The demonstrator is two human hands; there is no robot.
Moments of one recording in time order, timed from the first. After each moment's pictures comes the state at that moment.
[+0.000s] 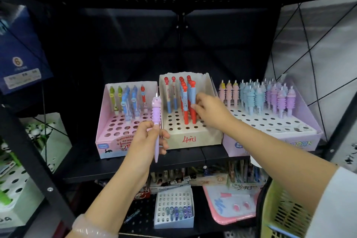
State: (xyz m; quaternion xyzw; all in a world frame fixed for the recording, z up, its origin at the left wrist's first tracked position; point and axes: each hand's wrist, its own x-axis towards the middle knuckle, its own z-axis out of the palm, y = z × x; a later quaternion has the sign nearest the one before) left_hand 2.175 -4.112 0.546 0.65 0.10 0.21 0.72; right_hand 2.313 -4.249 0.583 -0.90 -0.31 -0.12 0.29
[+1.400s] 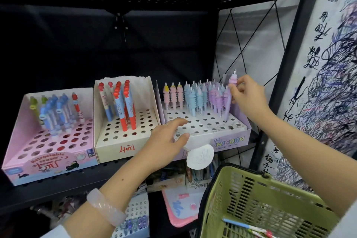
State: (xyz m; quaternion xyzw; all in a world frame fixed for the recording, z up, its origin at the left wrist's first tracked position) left_hand 2.250 -4.240 0.554 0.92 -0.12 0.09 0.36; right_hand 2.363 -4.463 0.598 -0.86 -0.10 -0.28 0.42
